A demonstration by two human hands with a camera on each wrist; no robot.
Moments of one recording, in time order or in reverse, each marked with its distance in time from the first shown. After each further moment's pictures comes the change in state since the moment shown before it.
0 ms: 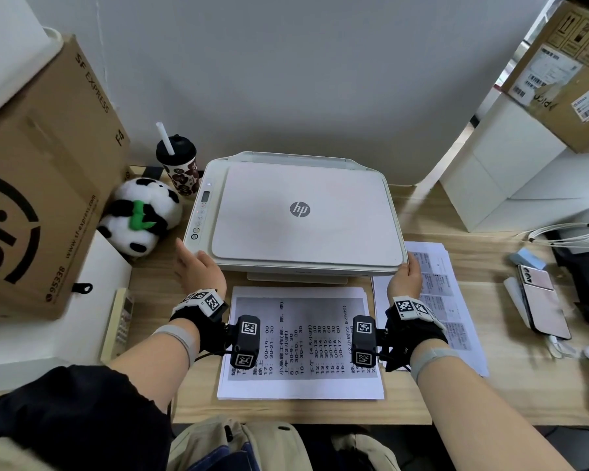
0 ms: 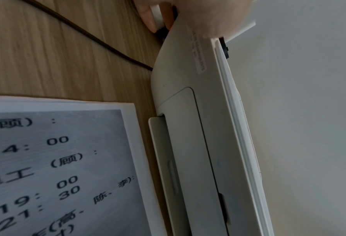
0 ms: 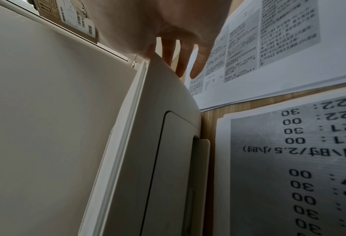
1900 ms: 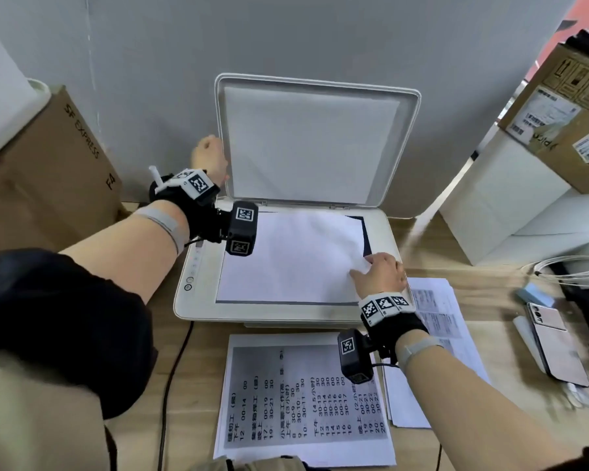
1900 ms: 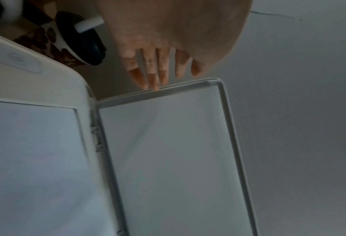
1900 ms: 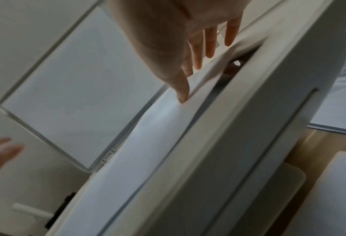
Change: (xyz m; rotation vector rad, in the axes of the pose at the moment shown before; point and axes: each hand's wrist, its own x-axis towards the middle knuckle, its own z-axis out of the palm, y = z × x) left_hand 0.119 0.234 0.012 -0.494 -0.327 0.066; right_hand 0.040 -0.061 0.066 -0.743 -0.105 -0.264
